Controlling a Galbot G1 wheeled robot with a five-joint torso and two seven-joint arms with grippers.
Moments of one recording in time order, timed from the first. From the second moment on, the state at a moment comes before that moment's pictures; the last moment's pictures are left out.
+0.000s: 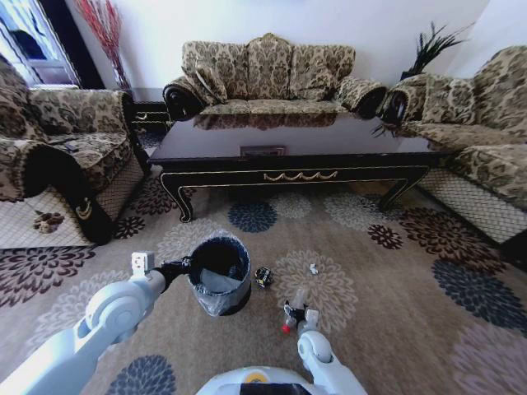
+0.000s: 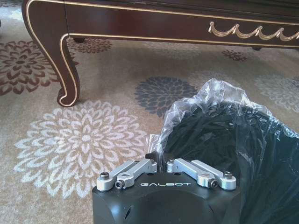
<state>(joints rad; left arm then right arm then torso) 1.32 -0.68 -0.48 -2.30 -1.26 0.64 -0.56 -1.31 1.38 0.24 1.45 0.47 -0.21 0.35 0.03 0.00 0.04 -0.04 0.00</state>
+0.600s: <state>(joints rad) 1.28 -0.68 -0.42 -2.30 -1.26 0.63 -0.56 -1.34 1.35 0.28 1.51 0.48 -0.21 0.35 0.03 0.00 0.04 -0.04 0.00</state>
